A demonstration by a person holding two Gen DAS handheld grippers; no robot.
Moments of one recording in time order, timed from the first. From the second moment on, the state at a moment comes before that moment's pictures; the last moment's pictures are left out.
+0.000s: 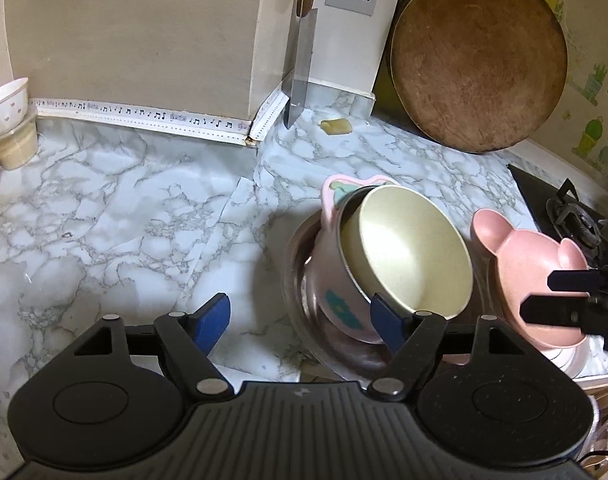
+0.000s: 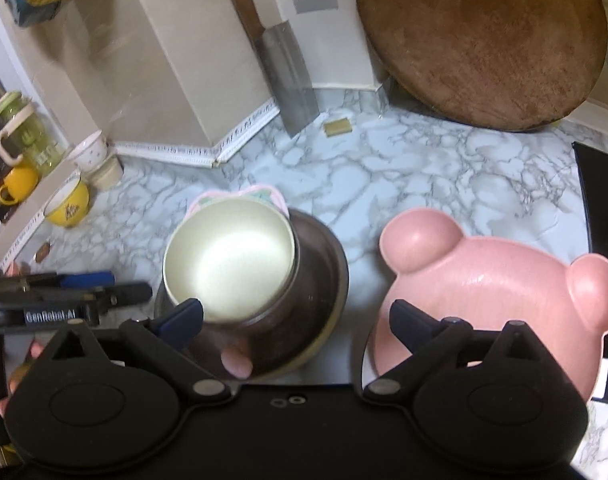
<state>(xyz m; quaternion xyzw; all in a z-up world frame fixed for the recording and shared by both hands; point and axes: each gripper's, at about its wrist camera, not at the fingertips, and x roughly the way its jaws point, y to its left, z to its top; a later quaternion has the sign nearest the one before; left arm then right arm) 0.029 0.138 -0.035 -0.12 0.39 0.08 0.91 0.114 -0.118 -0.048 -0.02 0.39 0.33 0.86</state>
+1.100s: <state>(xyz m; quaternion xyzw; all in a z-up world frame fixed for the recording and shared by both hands) 0.084 0.184 -0.088 -0.19 0.45 0.06 0.87 0.152 -0.096 -0.103 0.06 0.49 0.27 0.83</state>
